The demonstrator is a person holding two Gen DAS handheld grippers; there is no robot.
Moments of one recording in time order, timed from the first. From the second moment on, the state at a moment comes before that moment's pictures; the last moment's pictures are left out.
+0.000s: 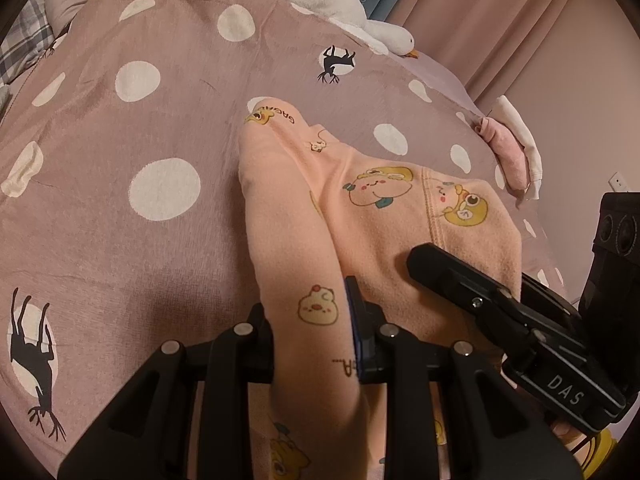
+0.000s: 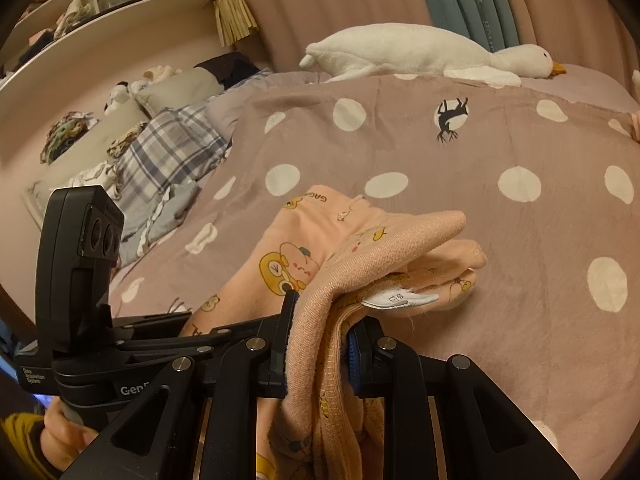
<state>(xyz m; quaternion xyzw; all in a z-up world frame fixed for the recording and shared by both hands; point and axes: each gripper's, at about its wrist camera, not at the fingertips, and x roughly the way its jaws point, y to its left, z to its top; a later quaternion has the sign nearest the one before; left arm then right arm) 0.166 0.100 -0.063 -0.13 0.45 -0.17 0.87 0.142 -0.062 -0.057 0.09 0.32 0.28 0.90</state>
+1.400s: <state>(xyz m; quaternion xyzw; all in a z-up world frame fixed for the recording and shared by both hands) 0.174 0.101 -0.092 -0.12 0.49 -0.16 0.85 0.161 -0.075 -0.088 0.11 0.38 0.26 0.88</state>
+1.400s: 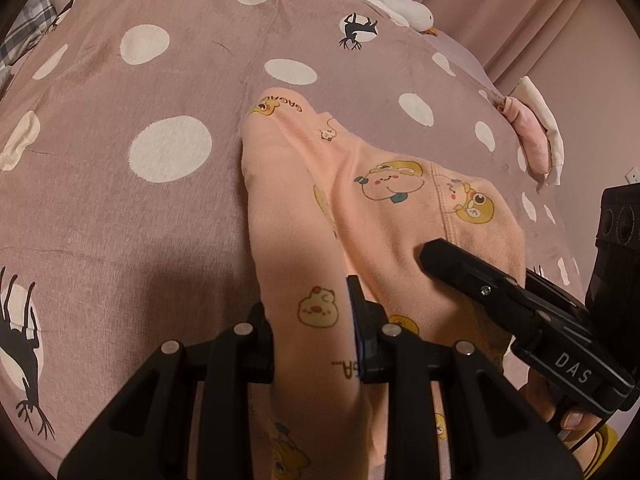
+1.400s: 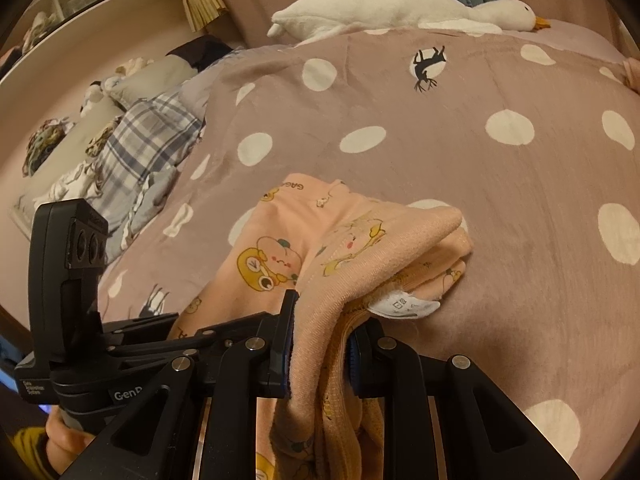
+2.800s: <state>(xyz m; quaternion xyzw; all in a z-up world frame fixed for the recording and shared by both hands) 0.175 0.106 -0.098 -0.11 0.50 -0.14 0.85 0.170 -0.098 -0.110 0.15 0.42 0.22 0.87</state>
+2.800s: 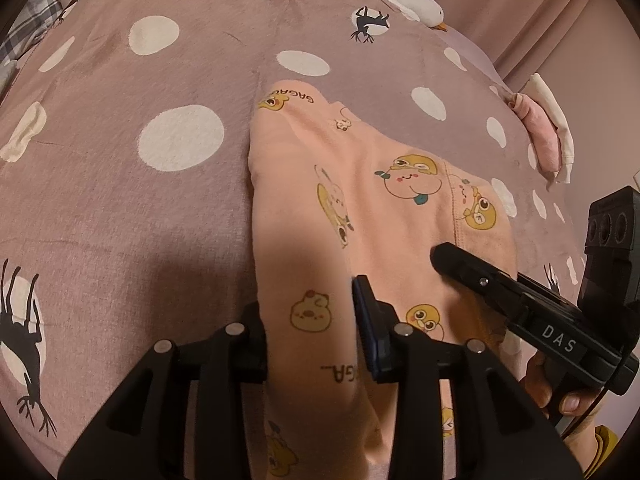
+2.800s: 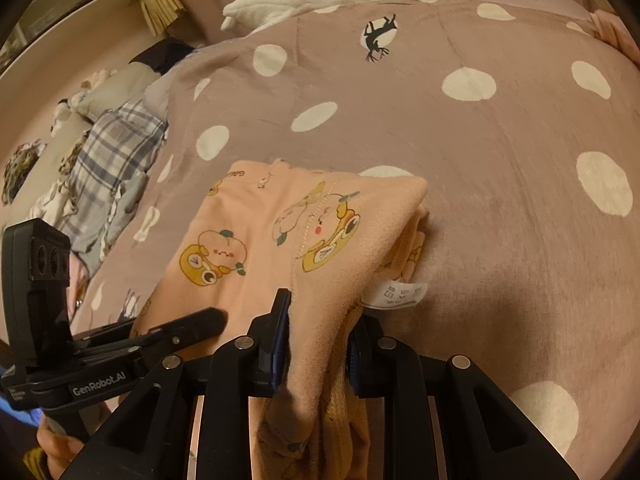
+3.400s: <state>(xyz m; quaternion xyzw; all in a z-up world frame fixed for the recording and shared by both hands) 0.175 0.109 -0.099 -0.11 0.50 -0.12 0.85 0.169 -0.102 -0.112 0.15 0.42 0.22 0.87</state>
